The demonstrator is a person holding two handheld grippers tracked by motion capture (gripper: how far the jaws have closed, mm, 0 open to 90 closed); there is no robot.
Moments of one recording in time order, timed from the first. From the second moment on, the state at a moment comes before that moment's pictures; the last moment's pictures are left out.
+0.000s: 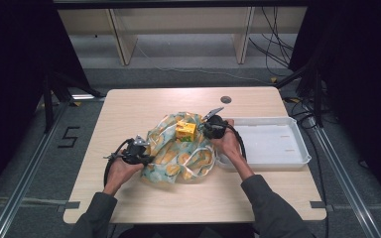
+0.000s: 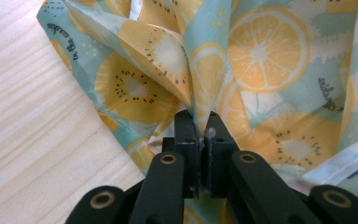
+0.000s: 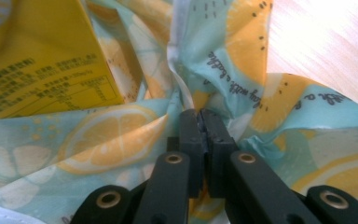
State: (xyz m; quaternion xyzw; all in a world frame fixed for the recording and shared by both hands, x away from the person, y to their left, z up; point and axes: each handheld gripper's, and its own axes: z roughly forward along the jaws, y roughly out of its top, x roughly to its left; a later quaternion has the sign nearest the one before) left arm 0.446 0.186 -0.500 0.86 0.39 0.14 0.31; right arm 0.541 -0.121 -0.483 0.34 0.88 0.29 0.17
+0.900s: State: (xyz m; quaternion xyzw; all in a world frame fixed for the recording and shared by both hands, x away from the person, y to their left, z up) left arm 0.406 0.201 -0.449 0.82 0.41 0.18 0.37; right arm 0.512 -0.141 -0.408 0.30 0.84 0.43 0.15
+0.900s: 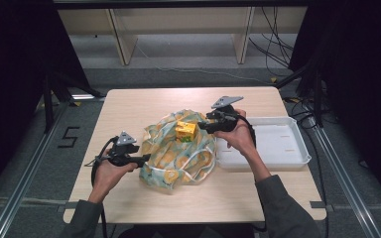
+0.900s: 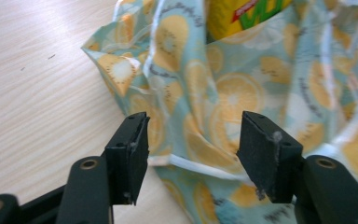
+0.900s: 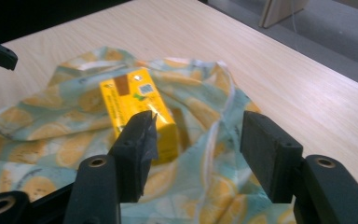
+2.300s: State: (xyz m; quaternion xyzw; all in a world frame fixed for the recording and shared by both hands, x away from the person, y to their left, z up) left arm 0.302 0.175 -0.489 0.82 0.38 0.17 0.38; right arm 0.509 -0.112 -0.421 0.27 0.86 0.42 0.13
